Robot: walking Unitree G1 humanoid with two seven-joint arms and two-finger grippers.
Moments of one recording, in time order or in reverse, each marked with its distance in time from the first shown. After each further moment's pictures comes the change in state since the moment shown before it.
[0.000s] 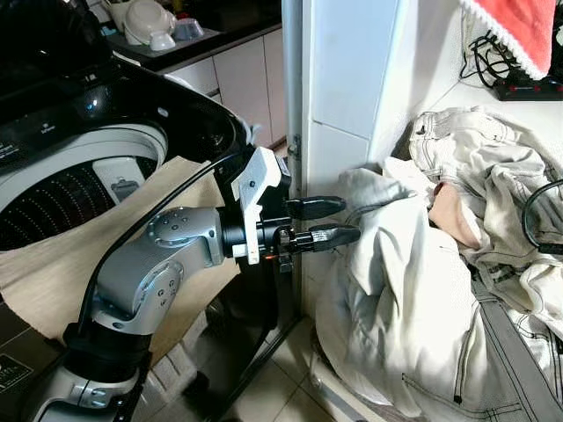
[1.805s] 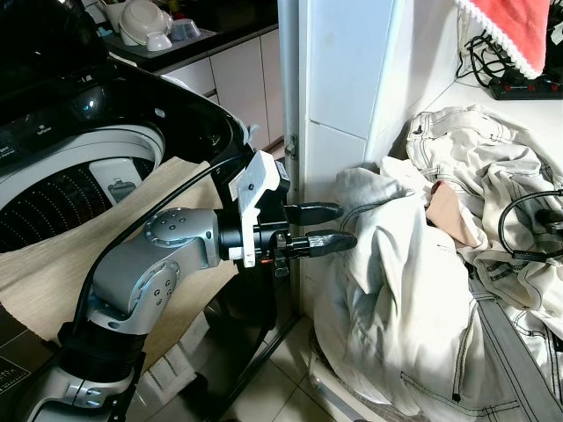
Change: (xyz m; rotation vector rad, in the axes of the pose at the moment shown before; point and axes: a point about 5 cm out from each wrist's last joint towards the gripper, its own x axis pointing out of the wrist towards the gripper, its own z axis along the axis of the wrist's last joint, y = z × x) left arm -0.003 0.000 -0.003 -0.017 0.034 -0.020; right arm 0.036 0.014 -0.032 0.098 0.079 0.082
